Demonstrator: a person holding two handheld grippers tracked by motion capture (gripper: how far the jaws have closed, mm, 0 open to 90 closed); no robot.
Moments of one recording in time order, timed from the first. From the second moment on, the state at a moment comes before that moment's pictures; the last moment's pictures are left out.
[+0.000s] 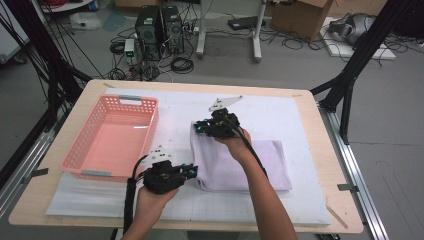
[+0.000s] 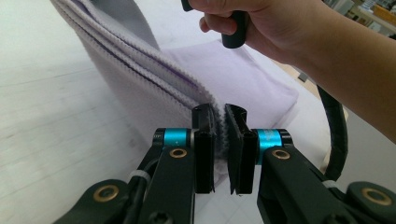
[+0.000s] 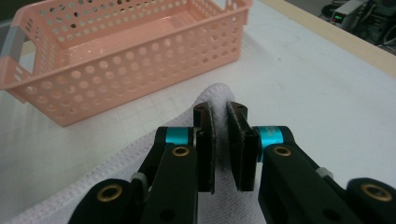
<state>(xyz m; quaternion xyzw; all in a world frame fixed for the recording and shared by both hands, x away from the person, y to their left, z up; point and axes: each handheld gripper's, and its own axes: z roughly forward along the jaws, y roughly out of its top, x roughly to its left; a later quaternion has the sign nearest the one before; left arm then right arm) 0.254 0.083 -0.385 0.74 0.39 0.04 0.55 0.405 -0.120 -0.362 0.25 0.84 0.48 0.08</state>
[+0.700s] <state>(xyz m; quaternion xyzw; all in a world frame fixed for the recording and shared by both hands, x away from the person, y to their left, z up) 0.279 -0.022 -0.403 0.78 0.35 0.00 0.52 0.394 -0.228 -0.381 0.32 0.82 0.46 0.12</state>
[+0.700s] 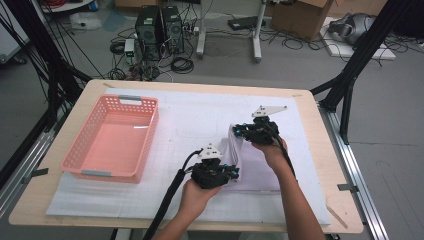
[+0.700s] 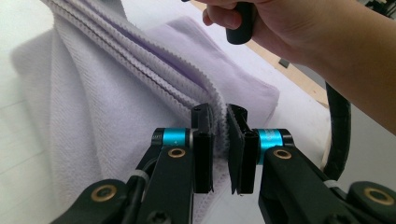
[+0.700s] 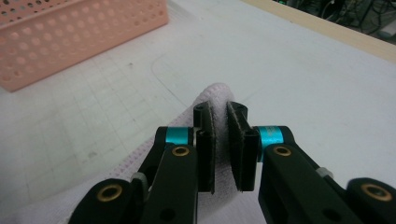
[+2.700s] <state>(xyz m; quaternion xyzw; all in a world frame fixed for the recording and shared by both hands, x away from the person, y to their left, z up) 0.263 0.118 -0.431 0.74 0.36 0.12 0.55 0.254 -0.351 -0.422 0.51 0.76 0.36 0.16</state>
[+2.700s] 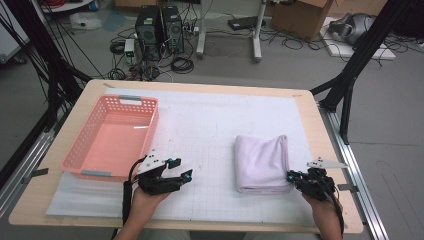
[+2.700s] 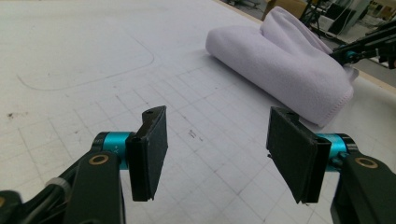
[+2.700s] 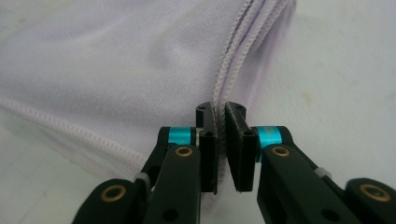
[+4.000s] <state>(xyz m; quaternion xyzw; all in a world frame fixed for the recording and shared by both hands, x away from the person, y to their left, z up) 0.261 0.116 -0.430 0.74 0.36 0.12 0.55 0.292 -0.332 -0.422 0.53 0.76 0.33 0.19</state>
